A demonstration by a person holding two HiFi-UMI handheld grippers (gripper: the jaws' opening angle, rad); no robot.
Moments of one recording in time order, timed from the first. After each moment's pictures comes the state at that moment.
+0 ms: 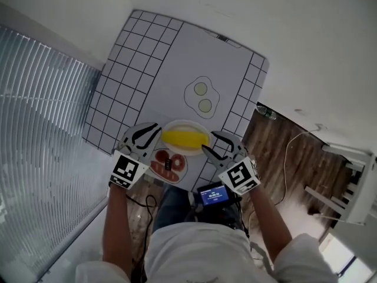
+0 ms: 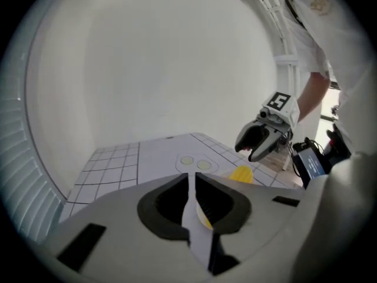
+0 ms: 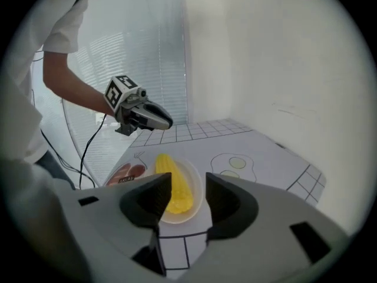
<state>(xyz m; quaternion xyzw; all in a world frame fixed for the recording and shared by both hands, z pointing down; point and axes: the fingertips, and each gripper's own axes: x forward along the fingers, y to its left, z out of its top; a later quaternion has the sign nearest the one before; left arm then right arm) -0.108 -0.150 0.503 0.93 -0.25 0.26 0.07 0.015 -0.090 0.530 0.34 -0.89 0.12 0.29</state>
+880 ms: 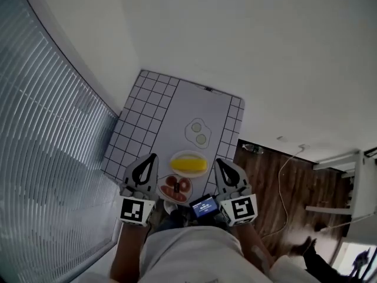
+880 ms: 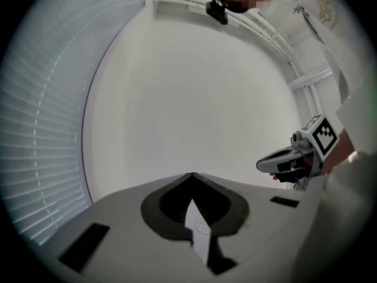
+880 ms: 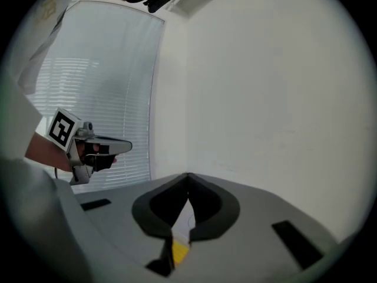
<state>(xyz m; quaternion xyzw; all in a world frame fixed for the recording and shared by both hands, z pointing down) -0.146 -0.128 0.302 0.92 -0.40 0.06 0.00 0.020 -0.077 0.334 0.60 -0.79 0.05 0.09</state>
